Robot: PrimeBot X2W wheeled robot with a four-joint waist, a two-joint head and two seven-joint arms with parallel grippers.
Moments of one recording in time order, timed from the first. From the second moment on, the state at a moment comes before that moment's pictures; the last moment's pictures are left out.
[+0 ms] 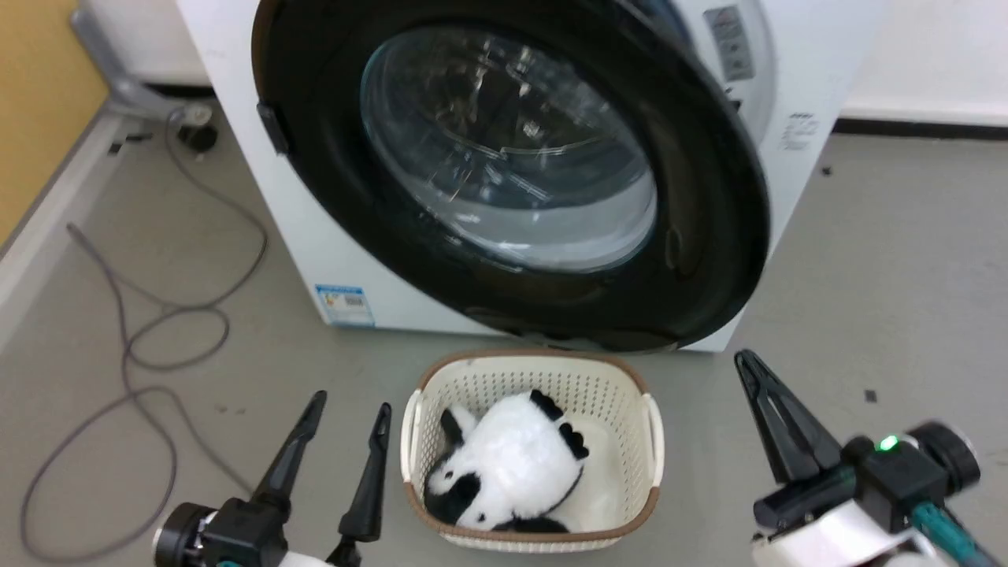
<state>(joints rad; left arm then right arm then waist) 0.09 0.12 -0.12 -0.07 -0.13 -0.12 -0.26 -0.01 -0.13 0.14 -0.04 0.06 0.13 -0.26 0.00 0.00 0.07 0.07</state>
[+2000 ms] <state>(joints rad) -0.12 0.05 -0.14 -0.01 -0.15 -0.13 -0.26 -0.91 -0.46 0.23 0.63 0.29 0.13 -0.24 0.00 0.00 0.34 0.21</state>
